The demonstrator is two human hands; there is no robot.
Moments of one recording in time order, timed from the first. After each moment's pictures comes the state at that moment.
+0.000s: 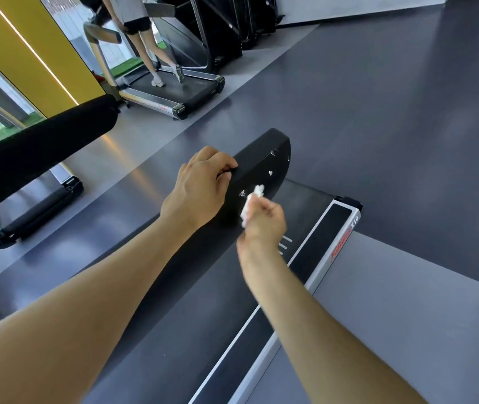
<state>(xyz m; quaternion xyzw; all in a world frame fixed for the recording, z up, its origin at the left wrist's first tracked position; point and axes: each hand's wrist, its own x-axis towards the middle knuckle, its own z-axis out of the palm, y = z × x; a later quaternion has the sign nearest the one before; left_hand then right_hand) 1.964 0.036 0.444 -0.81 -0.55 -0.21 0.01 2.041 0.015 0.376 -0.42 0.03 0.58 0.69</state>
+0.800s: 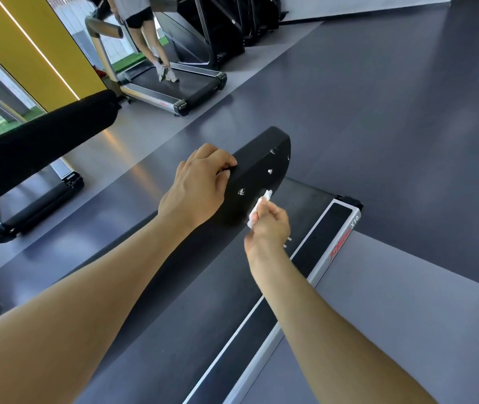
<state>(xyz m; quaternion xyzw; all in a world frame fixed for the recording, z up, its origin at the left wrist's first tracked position) 1.965 0.040 0.440 -0.80 -0.56 -0.21 0.00 2.054 0.024 0.355 -0.44 0.07 0.60 0.67</state>
